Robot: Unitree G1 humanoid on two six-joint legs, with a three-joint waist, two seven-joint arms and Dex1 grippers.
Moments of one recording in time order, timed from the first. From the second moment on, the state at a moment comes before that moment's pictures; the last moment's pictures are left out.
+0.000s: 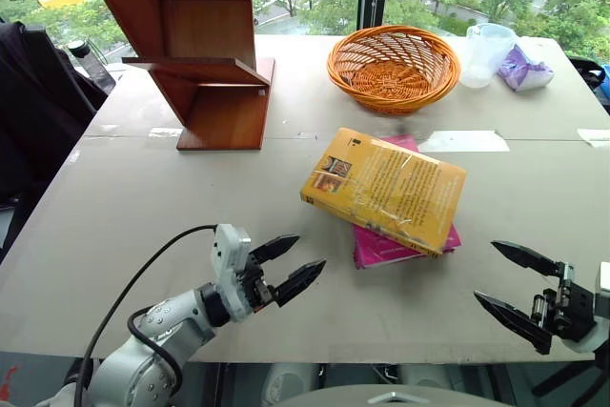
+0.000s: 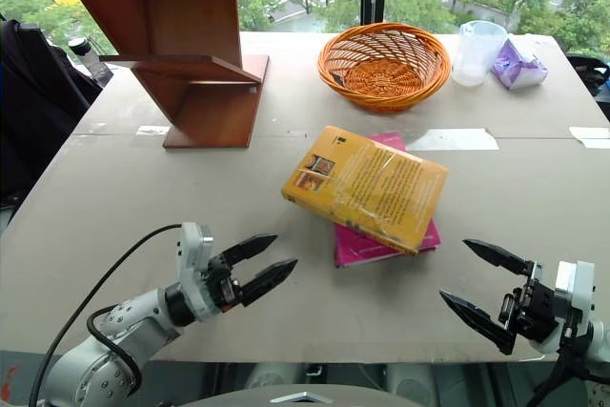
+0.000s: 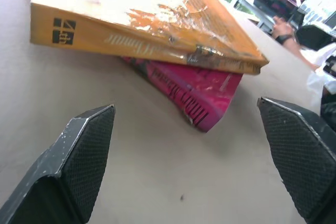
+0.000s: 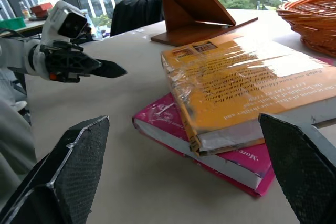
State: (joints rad) left arm 0.28 0.47 0.09 -0.58 -0.85 0.58 -0.64; right arm 0.50 -0.56 -0.38 -0.38 0.78 0.00 1.21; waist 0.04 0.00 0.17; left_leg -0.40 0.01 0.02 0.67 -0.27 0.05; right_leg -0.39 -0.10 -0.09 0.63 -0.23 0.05
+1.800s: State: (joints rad) left arm -0.22 0.17 0.15 0.08 -1.63 0.89 -0.06; right arm 0.46 -0.56 -0.48 -0.42 0.77 -0.01 1.13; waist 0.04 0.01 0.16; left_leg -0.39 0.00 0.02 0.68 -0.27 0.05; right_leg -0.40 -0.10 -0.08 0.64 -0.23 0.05
